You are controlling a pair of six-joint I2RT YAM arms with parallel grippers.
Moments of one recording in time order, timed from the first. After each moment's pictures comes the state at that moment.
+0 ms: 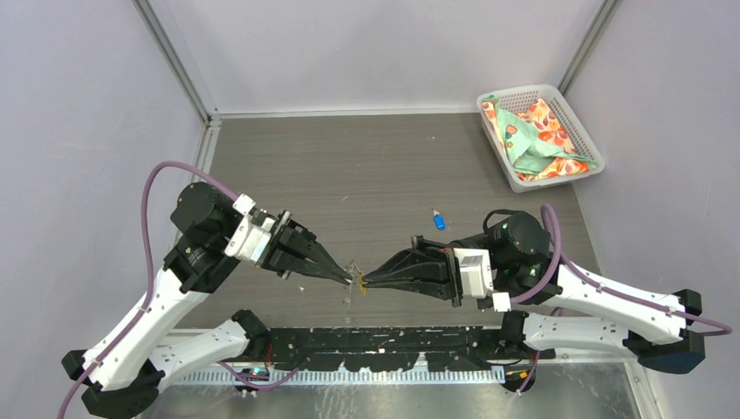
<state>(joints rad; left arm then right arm) -0.77 0.84 1.18 0.04 1.33 -0.03 1.22 0.89 1.00 0.30 -0.72 -0.45</state>
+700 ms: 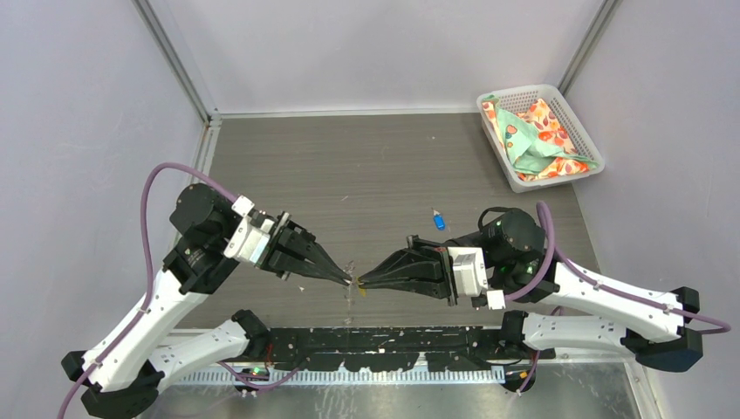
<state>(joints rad) -0.77 0.83 1.17 0.04 1.33 -0.03 1.22 0.92 1.02 0.27 -0.73 -0.45</state>
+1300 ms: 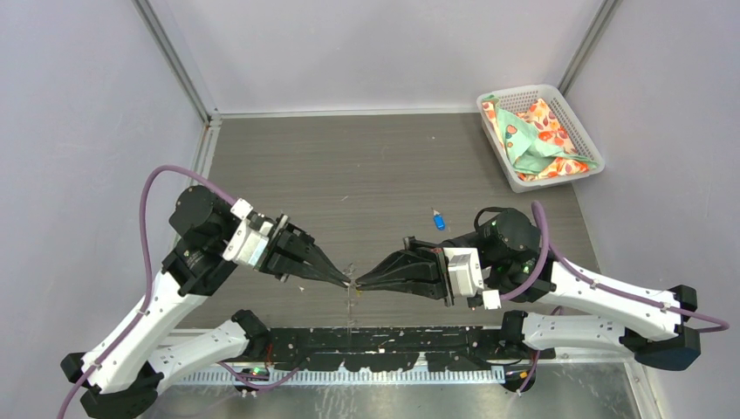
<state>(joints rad) -0.77 0.82 1.16 0.03 1.33 -0.02 1.22 0.94 1.02 0.28 -0.74 -0.45</state>
